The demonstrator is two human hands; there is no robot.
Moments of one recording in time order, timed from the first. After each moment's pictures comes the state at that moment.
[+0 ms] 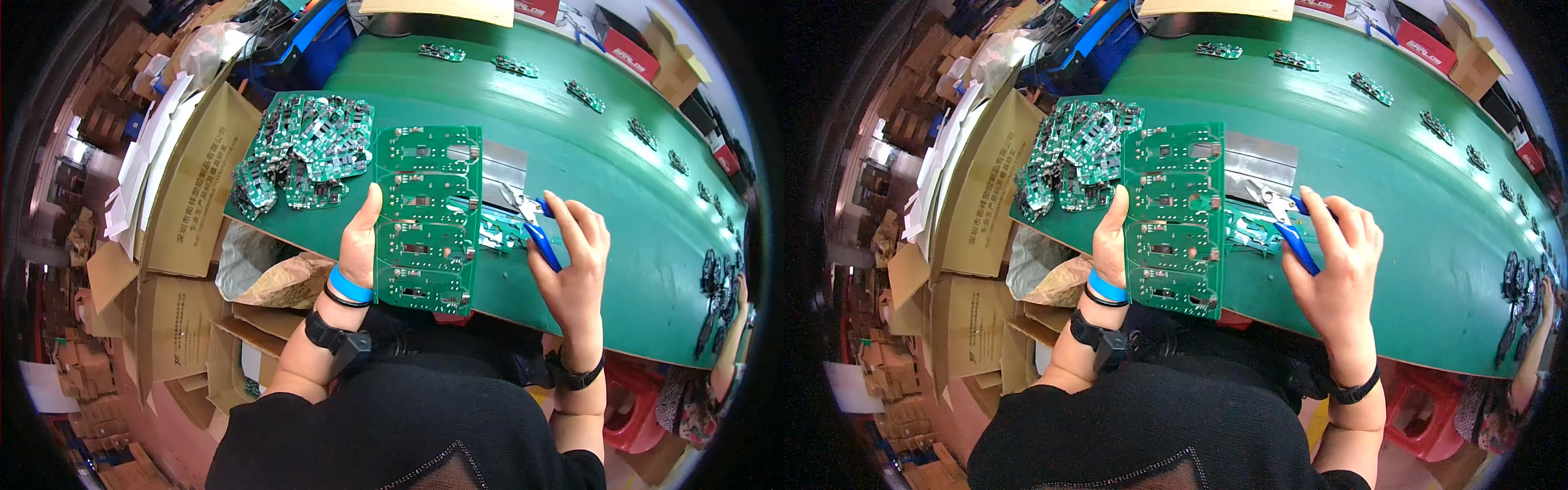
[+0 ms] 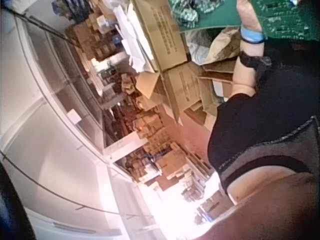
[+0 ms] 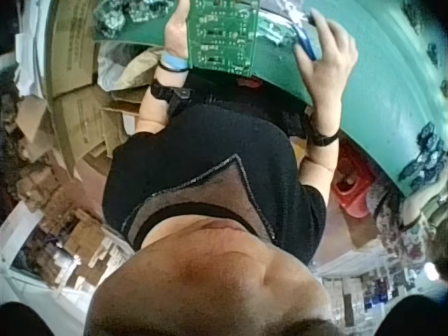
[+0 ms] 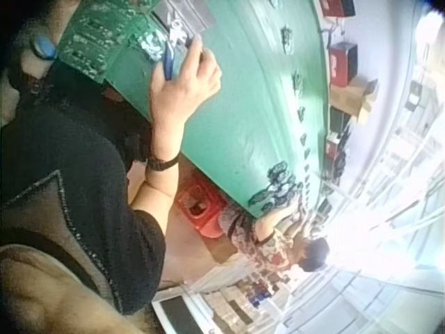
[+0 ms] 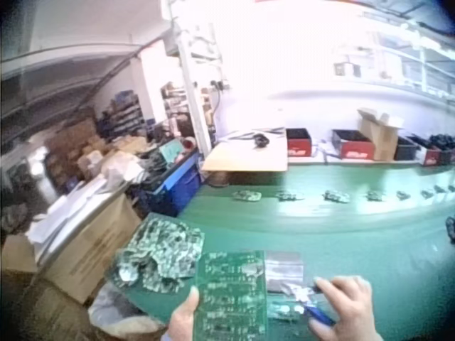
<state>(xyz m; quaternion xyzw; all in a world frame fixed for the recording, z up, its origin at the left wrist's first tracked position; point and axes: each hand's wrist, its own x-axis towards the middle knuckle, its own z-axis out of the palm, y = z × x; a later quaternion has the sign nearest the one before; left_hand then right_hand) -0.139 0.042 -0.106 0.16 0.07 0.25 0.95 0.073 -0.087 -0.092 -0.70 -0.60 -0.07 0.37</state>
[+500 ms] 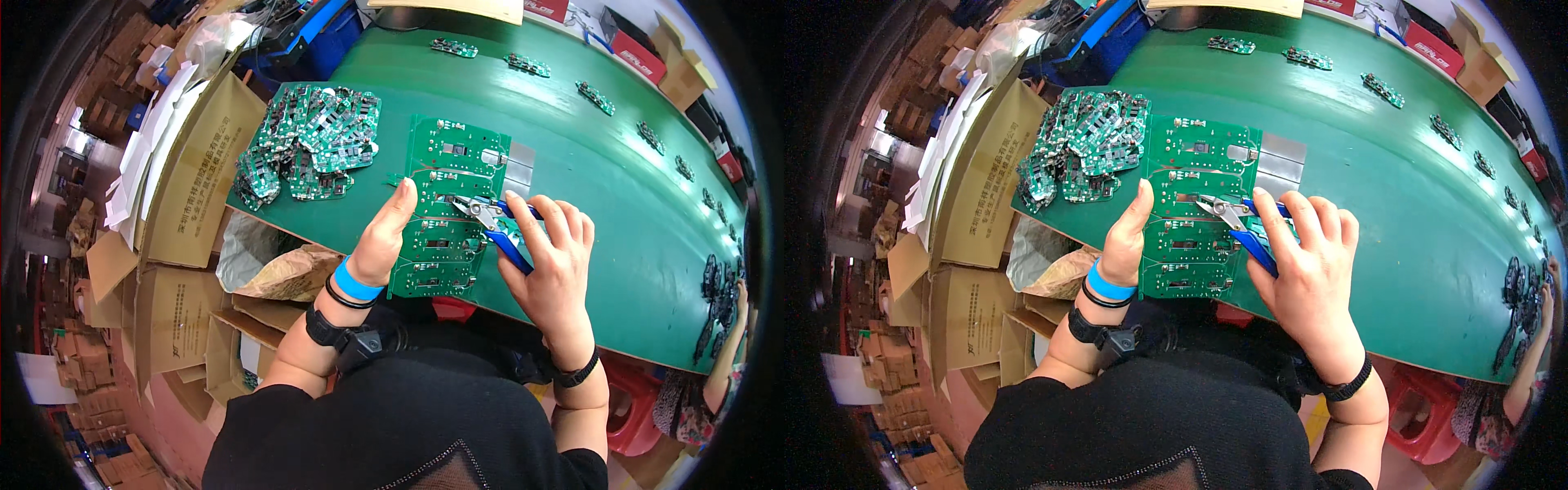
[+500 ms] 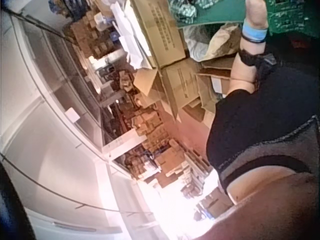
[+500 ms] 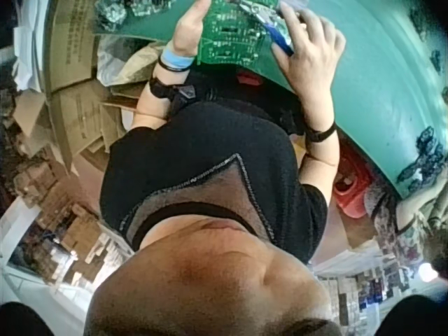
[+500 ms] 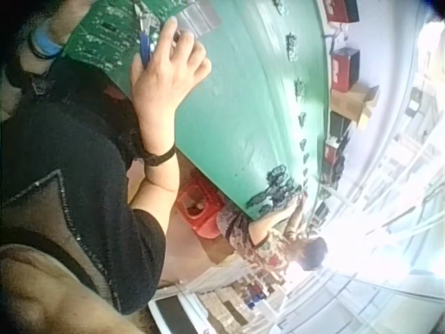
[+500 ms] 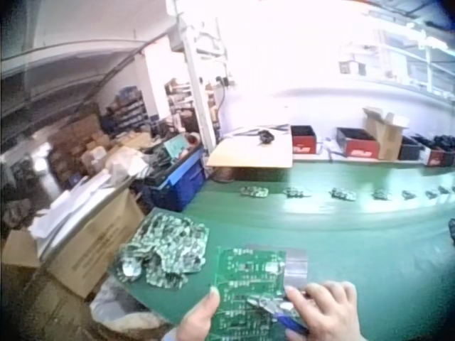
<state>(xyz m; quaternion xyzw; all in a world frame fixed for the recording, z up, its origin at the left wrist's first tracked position) -0.127 0.032 -0.086 0.39 0.20 0.28 0.85 0.049 -0.076 -0.076 -0.68 -0.67 -0.08 0.29</state>
